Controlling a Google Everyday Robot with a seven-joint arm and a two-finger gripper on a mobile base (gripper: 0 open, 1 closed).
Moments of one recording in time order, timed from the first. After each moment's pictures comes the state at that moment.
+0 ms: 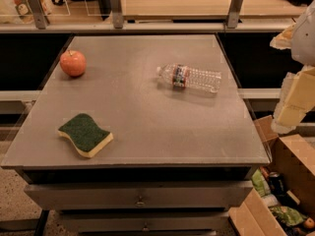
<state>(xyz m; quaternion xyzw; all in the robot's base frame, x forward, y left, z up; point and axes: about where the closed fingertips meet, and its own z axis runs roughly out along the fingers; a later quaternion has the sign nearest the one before) 0.438 -0.217 0.976 -0.60 0.78 -0.03 0.16</state>
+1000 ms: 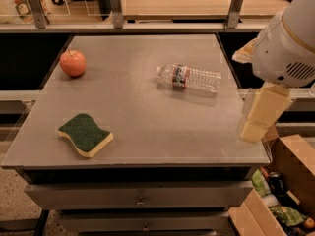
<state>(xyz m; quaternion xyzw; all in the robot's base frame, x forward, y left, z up) 0.424 -0.153 0.959 -0.64 0.75 0.02 0.18</state>
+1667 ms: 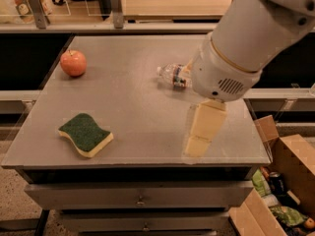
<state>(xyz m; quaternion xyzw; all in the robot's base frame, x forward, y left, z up) 0.410 -0.059 0.934 -0.68 0.71 0.09 0.17</state>
